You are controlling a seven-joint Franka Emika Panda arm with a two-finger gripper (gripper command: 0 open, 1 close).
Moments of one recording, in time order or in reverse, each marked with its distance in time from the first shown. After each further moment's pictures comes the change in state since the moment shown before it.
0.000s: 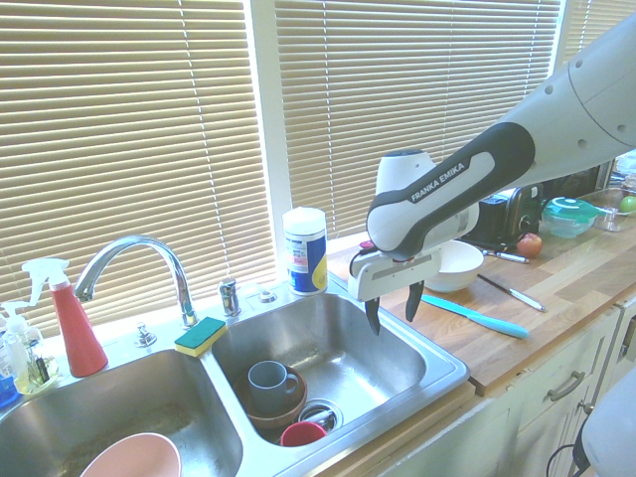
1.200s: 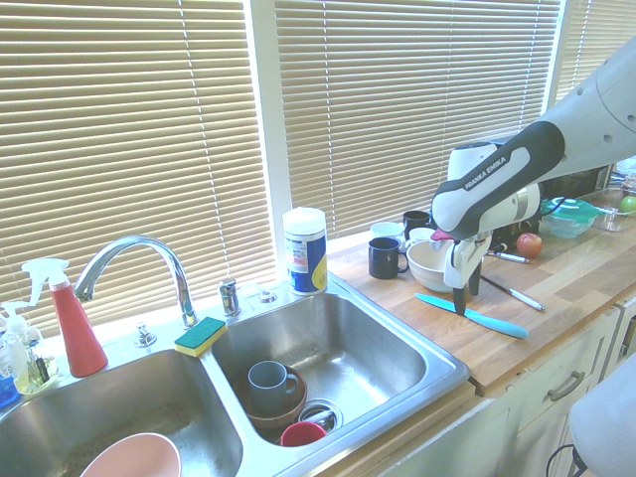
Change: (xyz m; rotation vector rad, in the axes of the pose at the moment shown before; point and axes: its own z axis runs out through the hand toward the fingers) arm 0.121 0.139 0.012 -0.116 0.009 -0.407
